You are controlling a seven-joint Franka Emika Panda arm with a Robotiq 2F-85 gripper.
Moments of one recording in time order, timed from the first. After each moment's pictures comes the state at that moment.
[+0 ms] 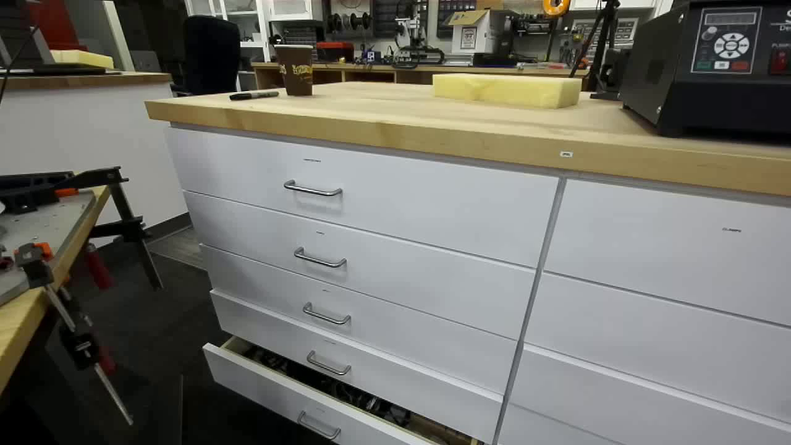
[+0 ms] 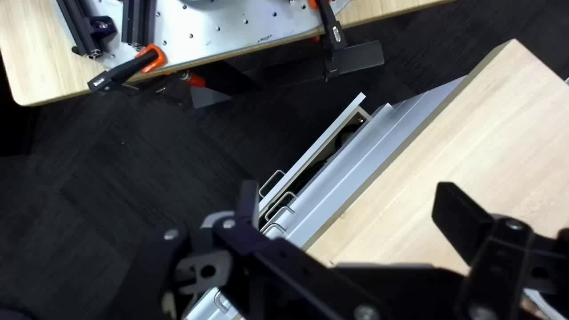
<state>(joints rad) 0.04 -0.46 0.26 -2.50 0.13 1.78 0.46</state>
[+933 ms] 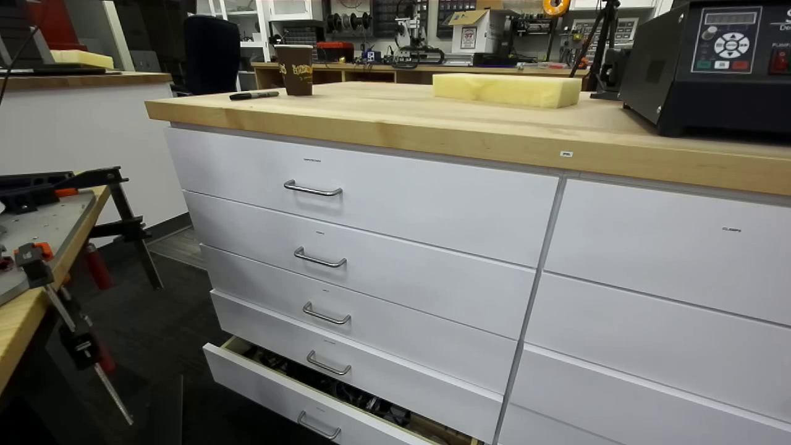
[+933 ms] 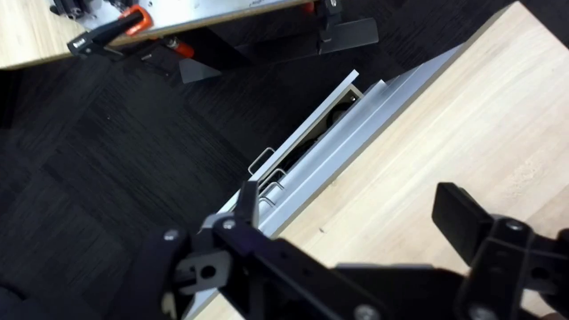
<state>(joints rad) 0.04 -0.42 0.24 -2.49 0.11 1.87 0.43</state>
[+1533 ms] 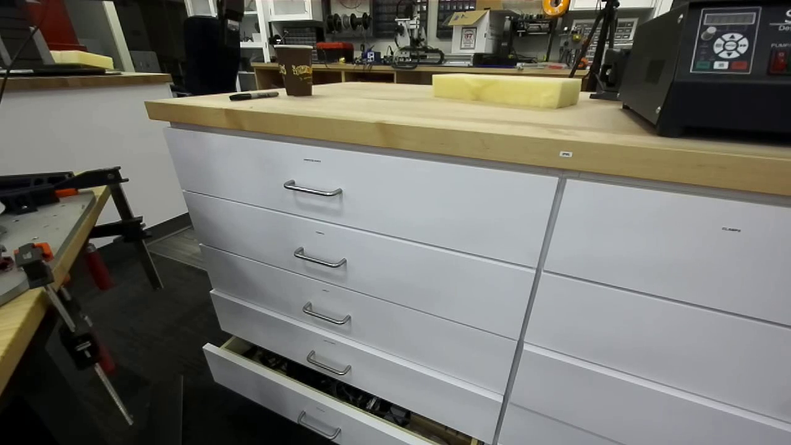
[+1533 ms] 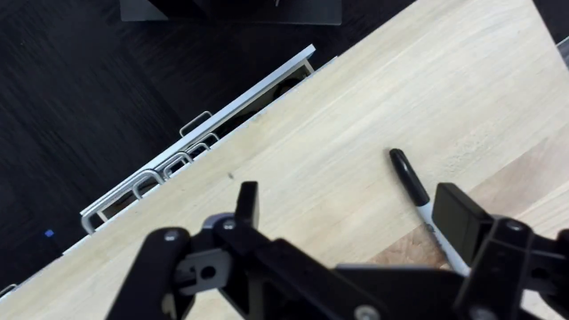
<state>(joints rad) 0.09 -0.18 0.23 -2.41 0.16 2.08 0.23</state>
